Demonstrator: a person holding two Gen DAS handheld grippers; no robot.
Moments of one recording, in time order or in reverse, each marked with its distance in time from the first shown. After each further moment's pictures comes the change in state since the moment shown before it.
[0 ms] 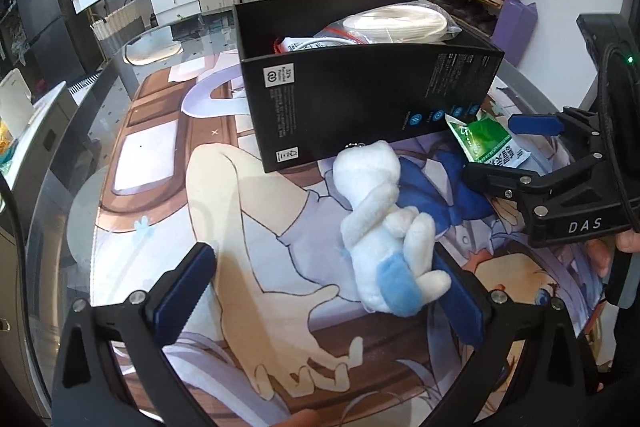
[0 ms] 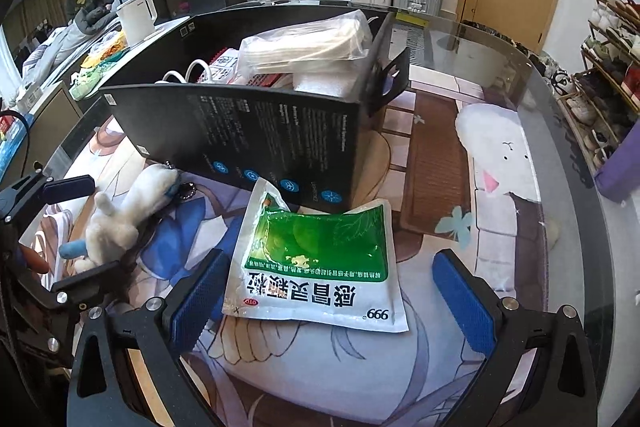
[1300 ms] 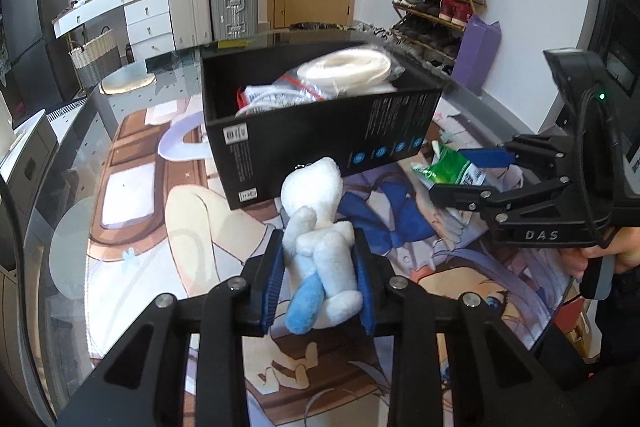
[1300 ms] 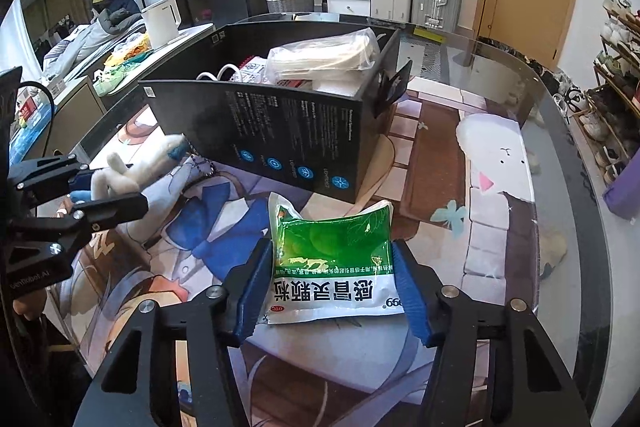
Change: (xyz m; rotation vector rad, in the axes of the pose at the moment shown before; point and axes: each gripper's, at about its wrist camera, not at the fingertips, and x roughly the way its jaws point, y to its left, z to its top) left arm -0.033 -0.005 0.002 0.042 -0.131 -0.117; right arm -0.028 -0.002 -0.019 -0.050 -0.056 0.064
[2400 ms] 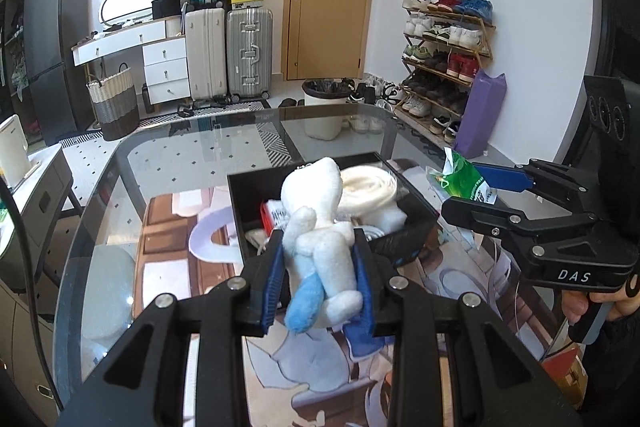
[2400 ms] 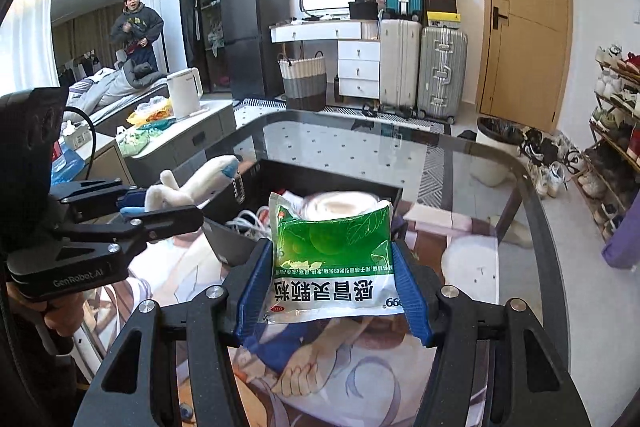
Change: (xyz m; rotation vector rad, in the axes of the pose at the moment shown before) left arm -0.037 0.008 0.061 -0.027 -0.184 0.034; right arm -0.090 0.012 0.060 -0.034 -0.297 0.025
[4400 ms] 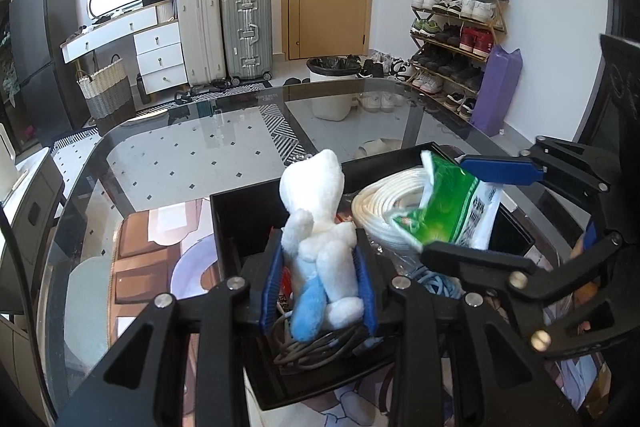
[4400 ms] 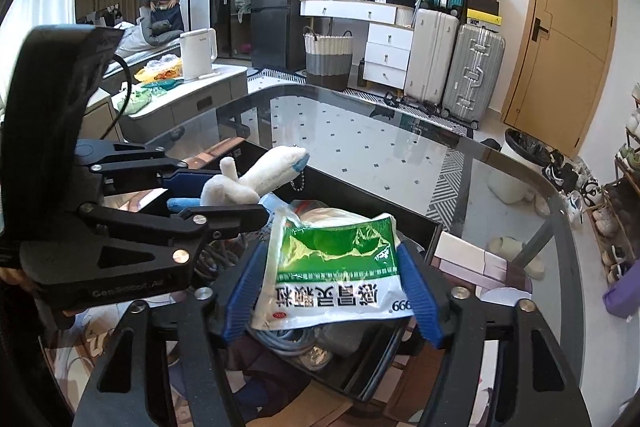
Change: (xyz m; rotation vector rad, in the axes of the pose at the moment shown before) left arm 0.092 0.015 0.018 0.030 0.087 0.022; right arm 0.109 -0.004 0.012 -0.146 0.072 0.035
